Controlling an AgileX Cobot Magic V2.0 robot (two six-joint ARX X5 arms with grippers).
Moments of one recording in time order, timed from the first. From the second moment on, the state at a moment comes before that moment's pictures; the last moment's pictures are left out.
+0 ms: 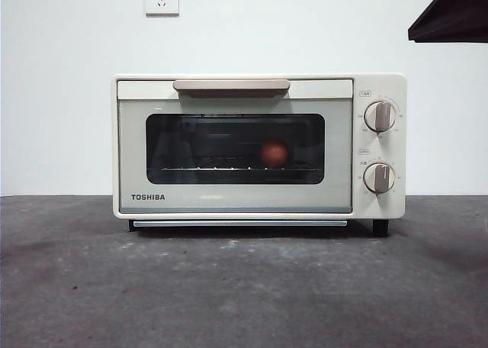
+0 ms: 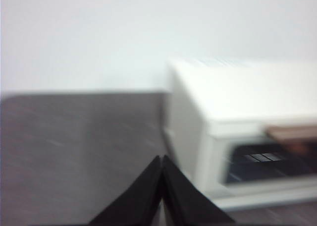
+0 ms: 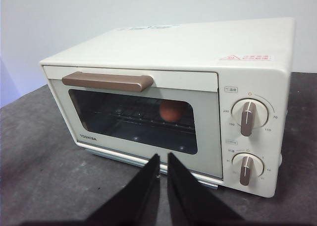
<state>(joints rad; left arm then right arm) -0.13 0.40 0.59 -0.27 0.03 -0.04 0.68 0.54 0.31 0.15 0.16 0.21</state>
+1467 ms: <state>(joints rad) -0.02 0.00 0.03 -0.18 -0.03 -0.07 0.68 0.54 0.31 0.15 0.16 0.21</state>
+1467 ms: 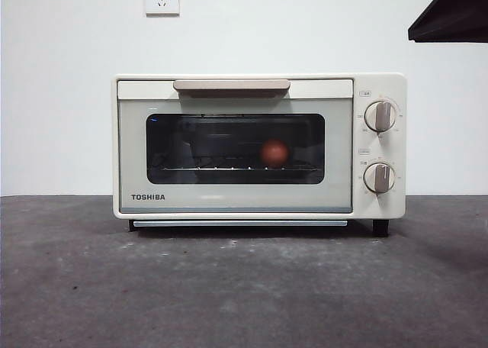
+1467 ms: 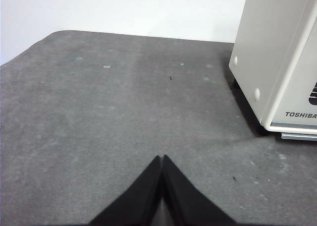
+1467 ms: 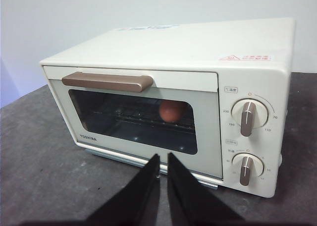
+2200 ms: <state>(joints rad) -0.02 0.00 0.03 -0.18 -0.03 -0.07 0.16 0.20 0.31 -0.10 -0.03 0.08</state>
